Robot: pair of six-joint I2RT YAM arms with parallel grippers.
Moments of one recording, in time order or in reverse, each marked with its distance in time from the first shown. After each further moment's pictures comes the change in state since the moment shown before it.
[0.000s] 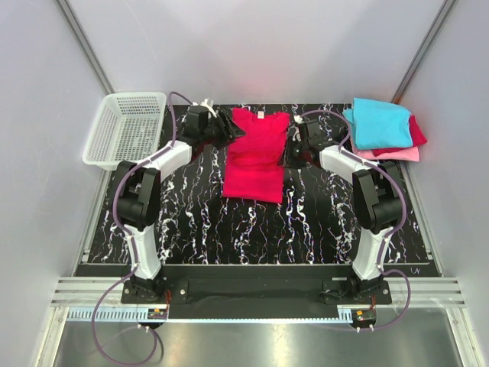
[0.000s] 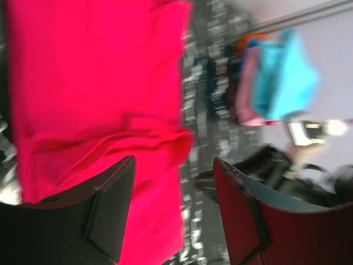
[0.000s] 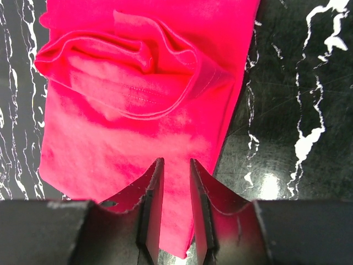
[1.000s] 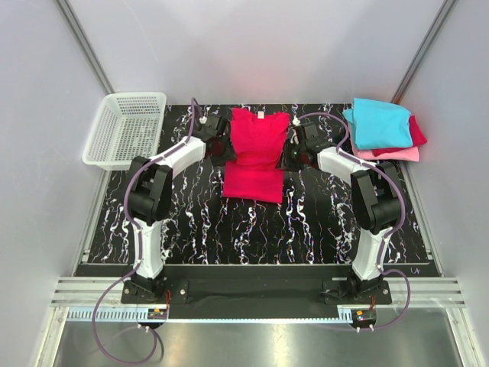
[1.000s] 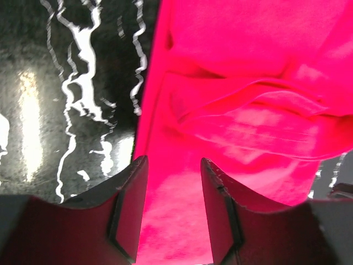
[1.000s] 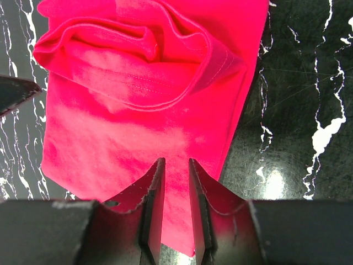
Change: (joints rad) left arm -0.107 0.099 0.180 -0.646 -0.400 0.197; right arm 0.022 0.000 -0.018 0.001 0.001 0.031
